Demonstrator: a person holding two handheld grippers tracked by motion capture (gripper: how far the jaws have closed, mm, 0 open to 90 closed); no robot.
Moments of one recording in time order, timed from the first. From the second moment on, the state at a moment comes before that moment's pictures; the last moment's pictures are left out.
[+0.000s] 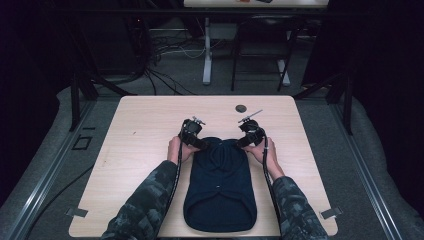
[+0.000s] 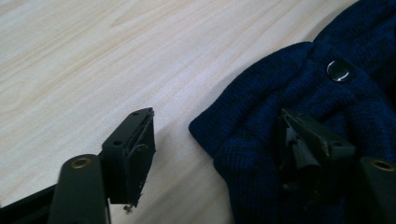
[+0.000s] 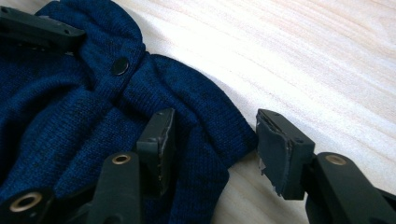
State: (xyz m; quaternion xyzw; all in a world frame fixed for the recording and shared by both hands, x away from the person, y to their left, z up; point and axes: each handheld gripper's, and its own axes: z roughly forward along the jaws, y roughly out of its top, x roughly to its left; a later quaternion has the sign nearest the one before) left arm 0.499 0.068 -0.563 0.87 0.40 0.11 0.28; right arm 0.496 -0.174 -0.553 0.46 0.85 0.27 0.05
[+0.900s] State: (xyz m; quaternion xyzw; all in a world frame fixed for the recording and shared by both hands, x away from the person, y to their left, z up) left arm 0.496 0.063 -0.562 0.88 0.36 0.09 0.28; right arm 0.486 -0.166 -0.562 0.44 0.85 0.30 0.05
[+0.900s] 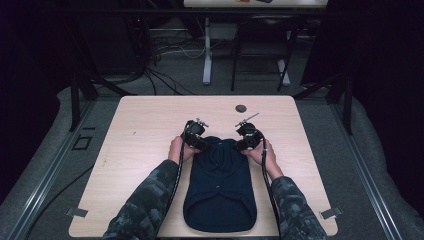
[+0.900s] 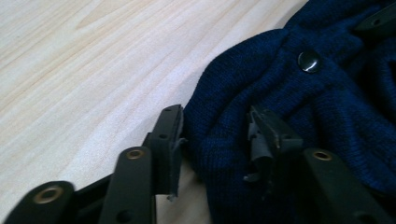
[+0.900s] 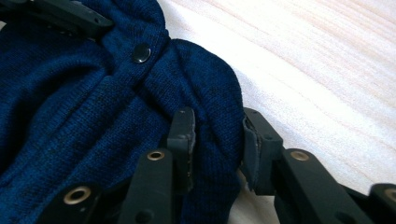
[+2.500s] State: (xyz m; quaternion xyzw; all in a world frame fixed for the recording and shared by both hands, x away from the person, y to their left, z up) left arm 0.458 0.087 -0.505 0.86 0.31 0.11 0.39; right arm 0.430 -0.174 -0.491 0.34 0.86 0.36 0.14
